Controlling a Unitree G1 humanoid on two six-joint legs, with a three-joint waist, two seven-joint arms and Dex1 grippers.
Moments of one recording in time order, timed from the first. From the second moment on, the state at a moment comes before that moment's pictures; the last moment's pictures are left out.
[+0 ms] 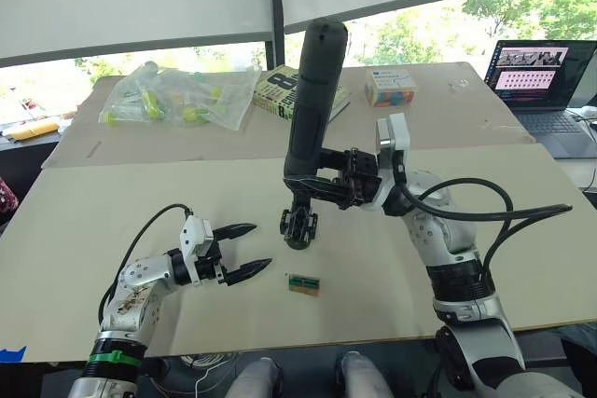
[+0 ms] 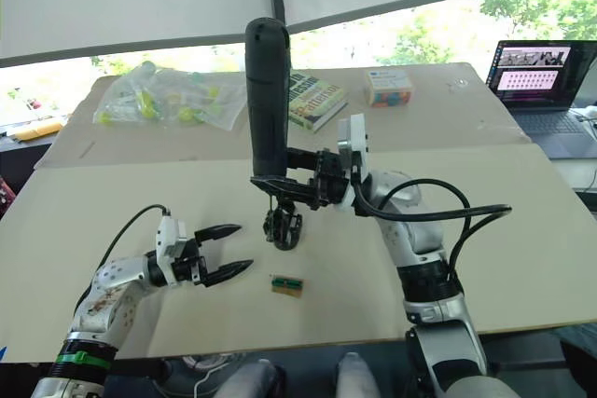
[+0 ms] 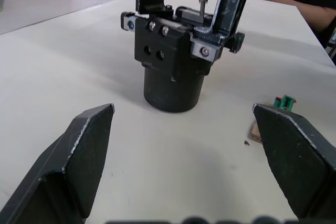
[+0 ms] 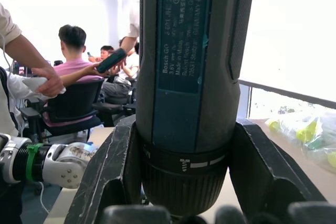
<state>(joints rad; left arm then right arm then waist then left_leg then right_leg) -0.19 0.48 0.02 0.19 -0.43 -0.04 -1.18 -0.69 -0.26 0.05 0.02 0.58 0.28 1.15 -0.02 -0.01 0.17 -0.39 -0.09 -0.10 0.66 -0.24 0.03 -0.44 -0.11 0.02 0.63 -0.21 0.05</state>
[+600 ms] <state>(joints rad) -0.18 0.49 0.08 0.16 -0.50 -0.06 -1.23 -0.70 -0.27 0.05 0.02 0.58 0.28 1.13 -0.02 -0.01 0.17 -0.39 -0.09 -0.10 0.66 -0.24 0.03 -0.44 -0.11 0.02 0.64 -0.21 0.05</state>
